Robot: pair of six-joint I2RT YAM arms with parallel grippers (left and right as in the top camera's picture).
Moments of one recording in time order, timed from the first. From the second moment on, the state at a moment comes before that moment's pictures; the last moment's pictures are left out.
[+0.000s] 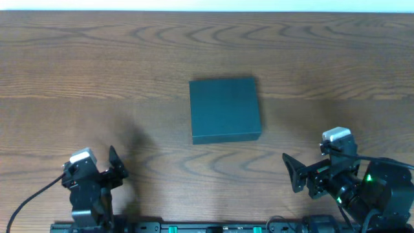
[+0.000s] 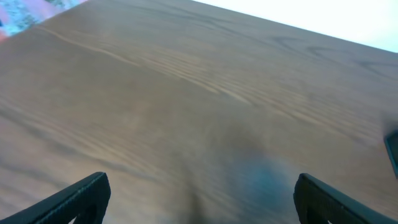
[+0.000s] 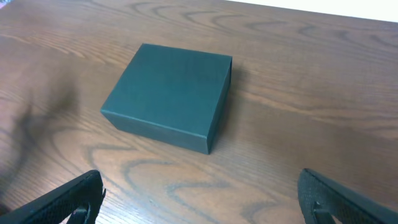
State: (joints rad) left arm 0.04 0.01 0.28 -0.69 -0.24 -0.22; right arm 0.07 0.53 0.96 -1.04 -0.32 -0.07
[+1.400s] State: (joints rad) left arm 0.04 0.01 0.14 -0.47 -0.11 -0.20; right arm 0.07 0.53 0.96 -1.04 -0.32 -0.07
